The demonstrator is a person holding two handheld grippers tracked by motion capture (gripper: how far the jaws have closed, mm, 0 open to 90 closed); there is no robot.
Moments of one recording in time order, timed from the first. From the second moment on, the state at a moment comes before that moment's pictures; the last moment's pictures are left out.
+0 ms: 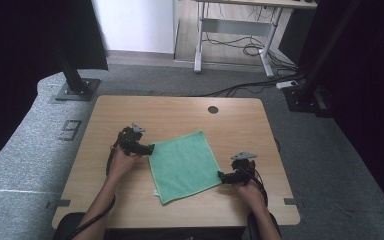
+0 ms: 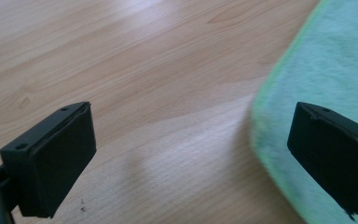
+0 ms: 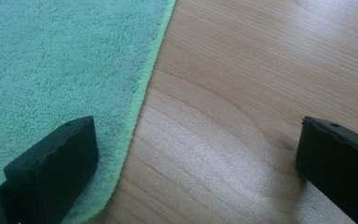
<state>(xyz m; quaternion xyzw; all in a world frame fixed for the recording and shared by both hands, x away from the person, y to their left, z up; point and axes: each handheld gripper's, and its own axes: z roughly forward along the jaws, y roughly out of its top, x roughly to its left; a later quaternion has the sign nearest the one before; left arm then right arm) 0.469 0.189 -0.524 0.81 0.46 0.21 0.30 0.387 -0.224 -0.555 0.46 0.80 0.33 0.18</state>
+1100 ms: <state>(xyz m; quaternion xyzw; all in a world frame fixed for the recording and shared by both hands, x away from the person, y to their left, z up) 0.480 0.205 -0.548 0.80 0.48 0.18 0.31 0.383 -0.214 -0.543 0.44 0.81 0.34 0.18</state>
